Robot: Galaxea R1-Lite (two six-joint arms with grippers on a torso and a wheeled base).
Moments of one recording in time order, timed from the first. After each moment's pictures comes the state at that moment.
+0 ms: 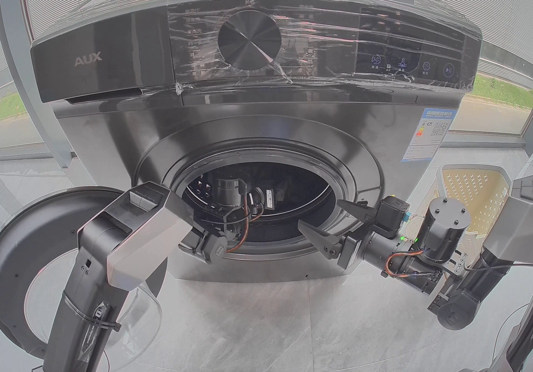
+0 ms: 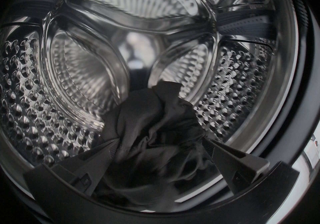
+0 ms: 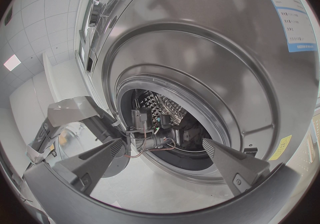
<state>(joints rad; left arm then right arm) -0.50 2.62 -1.58 -0.94 0.11 -0.11 0.64 1.99 -0.45 -1.55 0.09 0.17</state>
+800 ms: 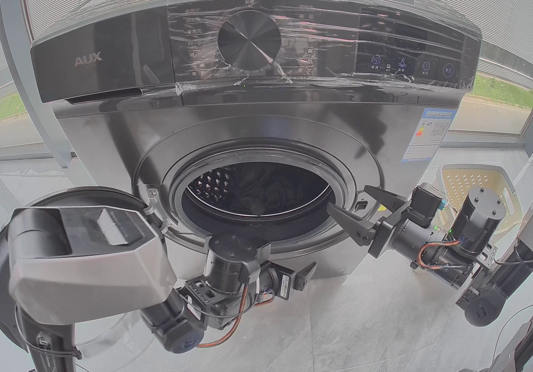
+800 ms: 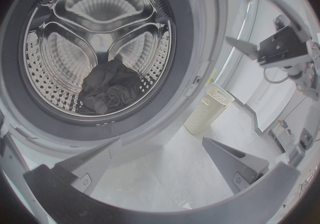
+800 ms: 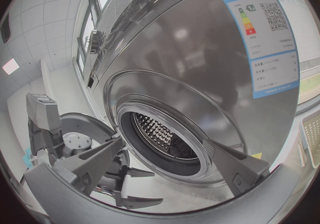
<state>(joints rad) -0.78 2.23 -0.71 -1.20 0.12 -0.18 0.59 1.84 -0.37 -1.54 0.10 0.20</state>
